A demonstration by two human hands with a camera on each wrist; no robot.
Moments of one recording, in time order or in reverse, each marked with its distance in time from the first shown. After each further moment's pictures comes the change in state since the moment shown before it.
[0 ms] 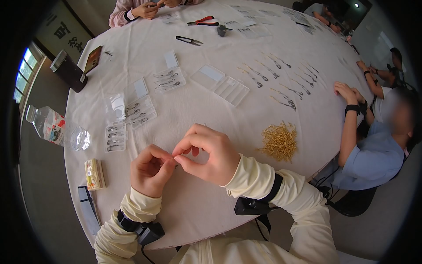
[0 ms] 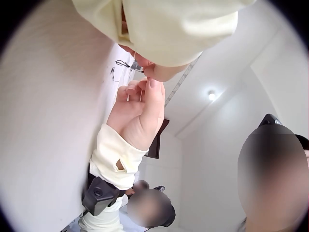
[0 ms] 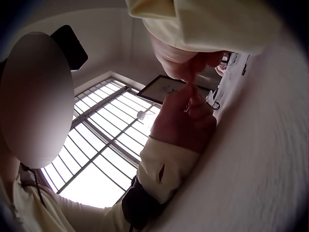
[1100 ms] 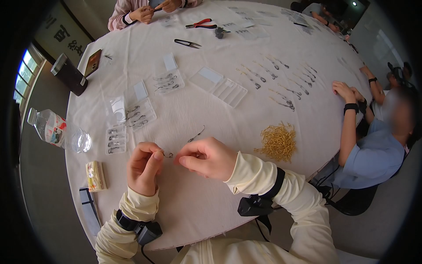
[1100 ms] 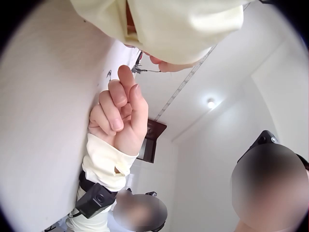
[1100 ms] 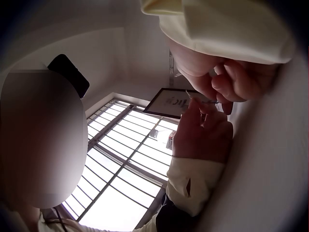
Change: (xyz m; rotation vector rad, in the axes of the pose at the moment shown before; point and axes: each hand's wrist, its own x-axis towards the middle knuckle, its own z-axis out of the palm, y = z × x) left_hand 0.004 -0.005 -0.006 -0.148 0.044 0.048; right_hand 0.000 0.001 -0.012 0.485 -0.383 0.635
